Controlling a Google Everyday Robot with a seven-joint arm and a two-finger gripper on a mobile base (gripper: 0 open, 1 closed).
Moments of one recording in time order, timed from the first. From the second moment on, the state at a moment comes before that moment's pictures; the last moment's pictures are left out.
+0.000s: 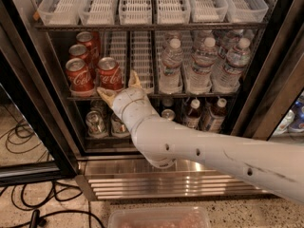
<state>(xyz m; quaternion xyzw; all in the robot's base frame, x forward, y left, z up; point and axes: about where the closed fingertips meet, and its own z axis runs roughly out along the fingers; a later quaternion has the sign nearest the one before) 0.623 0.089 0.841 -0.24 0.69 0.07 0.68</state>
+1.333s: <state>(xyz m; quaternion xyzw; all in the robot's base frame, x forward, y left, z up) 0.658 0.113 0.837 -0.24 0.70 0.09 0.66</state>
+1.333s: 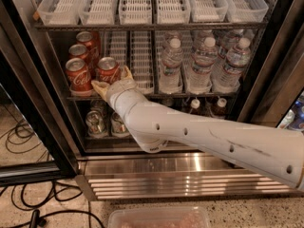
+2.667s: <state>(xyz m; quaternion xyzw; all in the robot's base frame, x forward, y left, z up) 0.660 0.113 0.836 -0.24 0.70 0.09 0.66</state>
